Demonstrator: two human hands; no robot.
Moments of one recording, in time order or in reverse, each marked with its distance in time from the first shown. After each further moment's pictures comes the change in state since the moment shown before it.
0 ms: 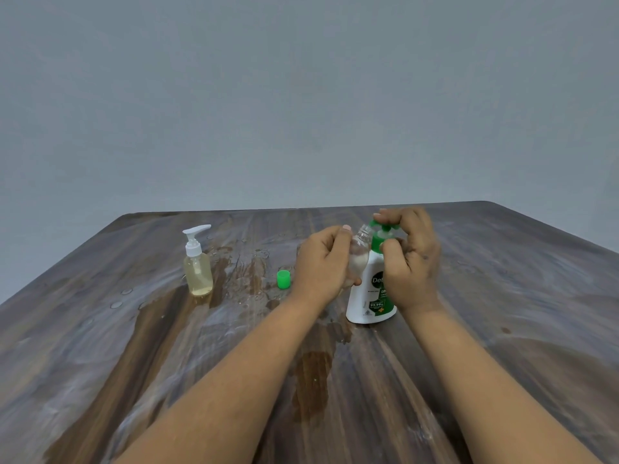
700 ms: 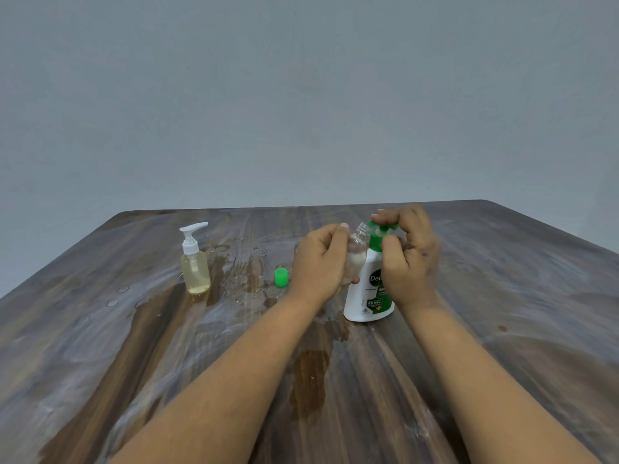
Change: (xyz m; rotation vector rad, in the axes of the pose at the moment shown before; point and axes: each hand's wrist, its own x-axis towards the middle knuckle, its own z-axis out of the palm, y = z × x) left_hand 0.001 -0.001 0.000 0.030 0.016 -0.011; right_hand 0.000 0.000 -0.001 0.033 0.009 0.041
